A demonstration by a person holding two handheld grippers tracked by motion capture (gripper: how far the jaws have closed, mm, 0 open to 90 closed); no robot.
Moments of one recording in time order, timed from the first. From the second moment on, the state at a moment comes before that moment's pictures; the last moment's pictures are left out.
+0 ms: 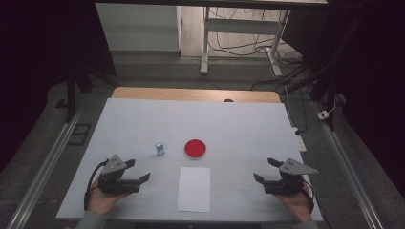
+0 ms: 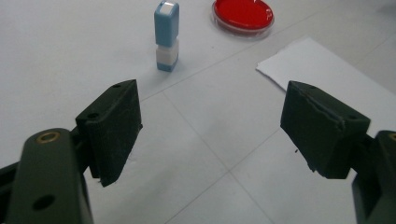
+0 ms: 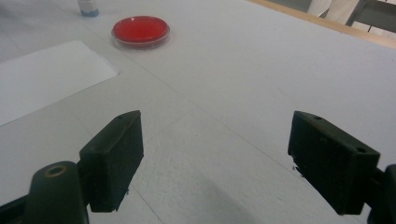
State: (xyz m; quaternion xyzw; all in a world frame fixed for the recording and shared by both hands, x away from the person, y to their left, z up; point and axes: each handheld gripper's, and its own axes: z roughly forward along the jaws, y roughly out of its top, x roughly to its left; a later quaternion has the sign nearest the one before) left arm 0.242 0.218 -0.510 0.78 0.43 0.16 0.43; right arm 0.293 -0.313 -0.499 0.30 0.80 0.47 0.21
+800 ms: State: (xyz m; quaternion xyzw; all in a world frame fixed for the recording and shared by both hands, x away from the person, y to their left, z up) left arm 0.228 0.227 -0.513 0.79 0.41 0.17 0.43; right arm 0.295 -0.298 -0.500 0.30 0.81 0.45 0.21
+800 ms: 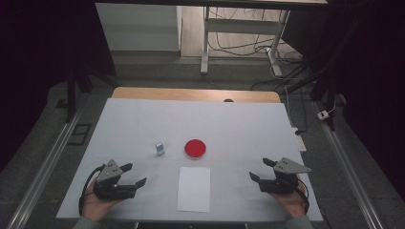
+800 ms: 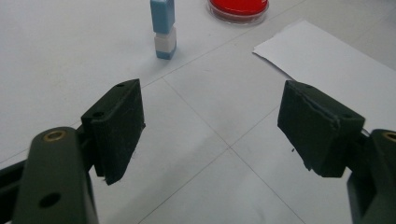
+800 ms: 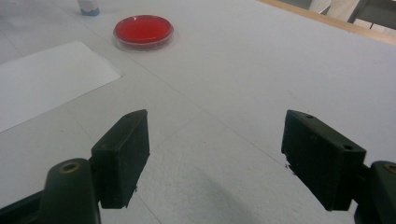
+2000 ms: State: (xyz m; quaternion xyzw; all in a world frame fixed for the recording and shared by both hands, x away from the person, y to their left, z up) left arm 0.256 0.206 -0.492 0.79 0.41 0.17 0.43; right arm 0.291 -0.303 -0.504 0.30 0.81 0.47 0.20
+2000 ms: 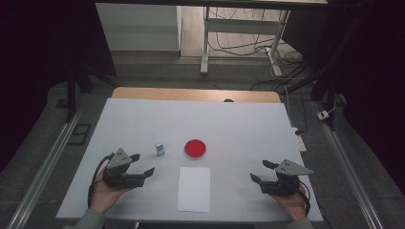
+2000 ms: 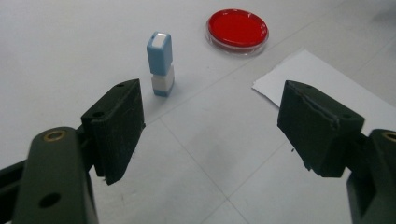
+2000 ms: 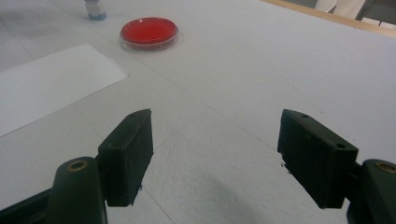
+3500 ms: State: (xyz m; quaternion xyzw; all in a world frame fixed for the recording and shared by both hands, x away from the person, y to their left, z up) left arm 0.332 0.184 -0.492 0.82 0.40 0.18 0.37; right arm 0.289 -0.301 -0.505 0.30 0.81 0.47 0.20
